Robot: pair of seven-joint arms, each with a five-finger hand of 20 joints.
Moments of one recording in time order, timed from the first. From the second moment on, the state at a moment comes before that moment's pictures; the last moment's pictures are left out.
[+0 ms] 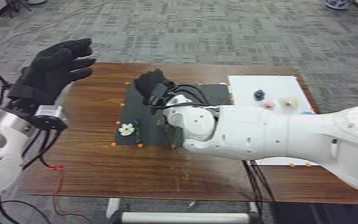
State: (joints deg) left arm 110.1 -42.1 -103.6 -122.5 43.0 -0.2 -0.8; right arm -17.1 -73.4 -18.2 -78.5 -115.5 23.6 31.0
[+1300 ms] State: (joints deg) left arm 101.8 -42.0 -96.6 -119.1 43.1 -2.2 -1.0; right arm -25.5 -79.9 -12.2 -71.8 -116.0 24.8 26.5
